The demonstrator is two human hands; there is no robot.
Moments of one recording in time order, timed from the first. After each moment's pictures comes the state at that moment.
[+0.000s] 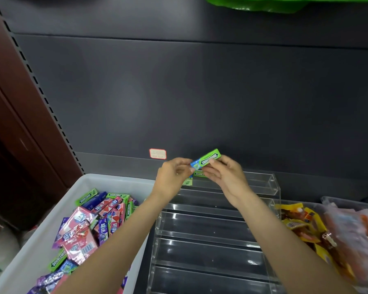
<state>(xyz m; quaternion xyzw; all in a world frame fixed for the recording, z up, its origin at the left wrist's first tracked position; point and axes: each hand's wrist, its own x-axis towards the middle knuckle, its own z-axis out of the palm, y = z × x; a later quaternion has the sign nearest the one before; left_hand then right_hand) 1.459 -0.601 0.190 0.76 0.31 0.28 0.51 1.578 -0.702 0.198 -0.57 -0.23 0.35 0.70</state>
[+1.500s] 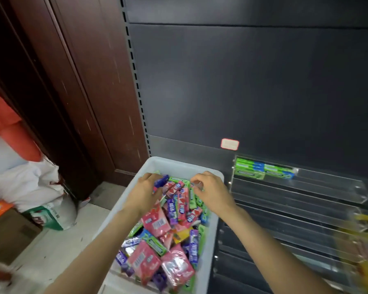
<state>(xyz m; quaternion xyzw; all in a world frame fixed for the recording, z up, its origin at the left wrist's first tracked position) 1.233 -0.503 0.131 0.86 0.45 0.15 0.21 1.412 -0.606 0.146 -0.74 -0.60 0.14 0.28</state>
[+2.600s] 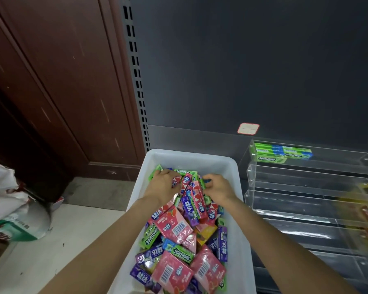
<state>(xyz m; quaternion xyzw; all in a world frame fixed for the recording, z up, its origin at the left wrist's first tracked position) 1.260 -0.431 0.077 0.91 0.35 0.03 0.24 1.392 -0.549 0.086 -0.84 -0.31 0.32 0.30</state>
